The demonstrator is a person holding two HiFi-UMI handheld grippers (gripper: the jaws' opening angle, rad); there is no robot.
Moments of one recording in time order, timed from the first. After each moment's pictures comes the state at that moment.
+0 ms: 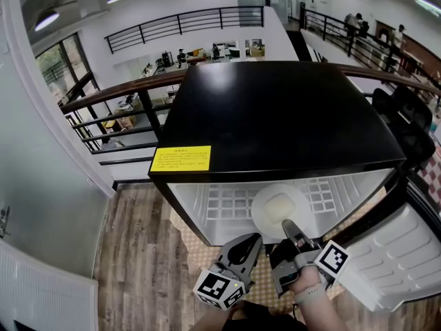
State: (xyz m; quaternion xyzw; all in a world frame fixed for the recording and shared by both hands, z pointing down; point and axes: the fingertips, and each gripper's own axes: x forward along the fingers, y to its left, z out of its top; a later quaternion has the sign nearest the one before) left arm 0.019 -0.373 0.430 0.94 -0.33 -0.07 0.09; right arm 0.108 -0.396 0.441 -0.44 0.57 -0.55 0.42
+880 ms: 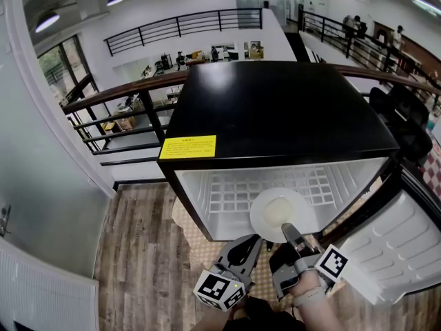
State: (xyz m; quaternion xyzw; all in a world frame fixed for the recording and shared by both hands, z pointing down) left arm 0.008 -0.350 0.428 0.94 -0.33 -0.08 0.09; right arm 0.096 -0.366 0.438 -0.43 0.58 -0.55 0.43
